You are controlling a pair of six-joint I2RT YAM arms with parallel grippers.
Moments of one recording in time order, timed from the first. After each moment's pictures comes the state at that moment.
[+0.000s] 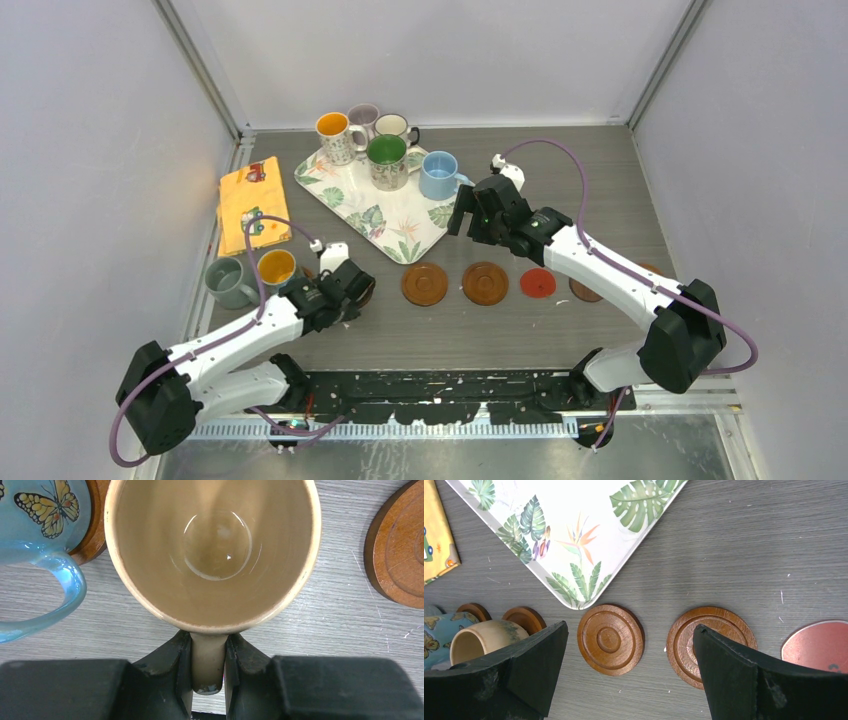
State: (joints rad) left arm -0.79 1.01 0.62 -0.75 -0.48 -0.82; right arm 0.68 1.40 1.13 -0.48 0.26 0.74
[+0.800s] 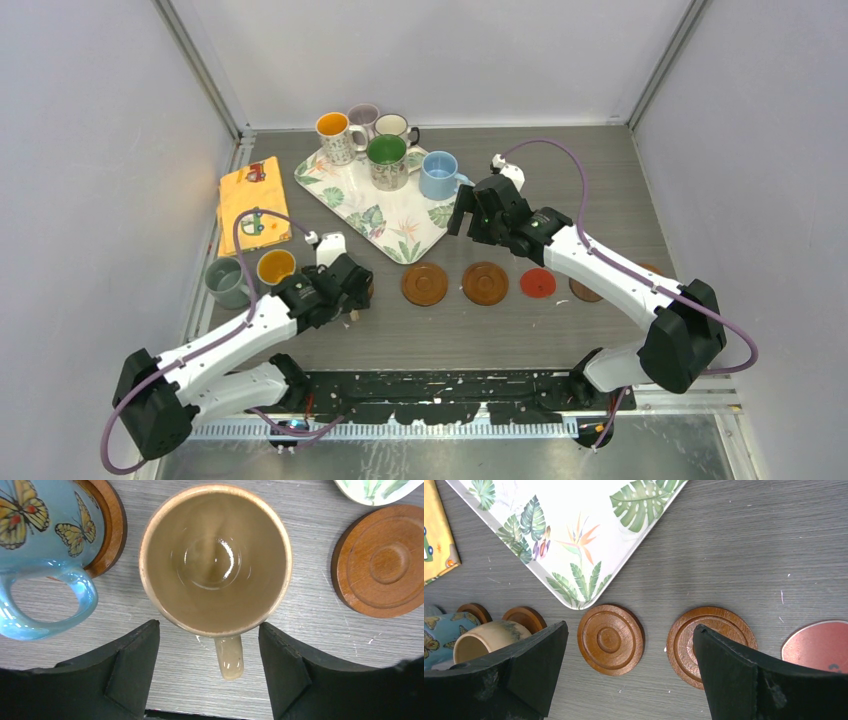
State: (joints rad) left arm -0.79 0.99 0.68 -0.77 -0.52 -0.82; right arm 0.68 1.40 1.13 -0.48 0.26 0.75
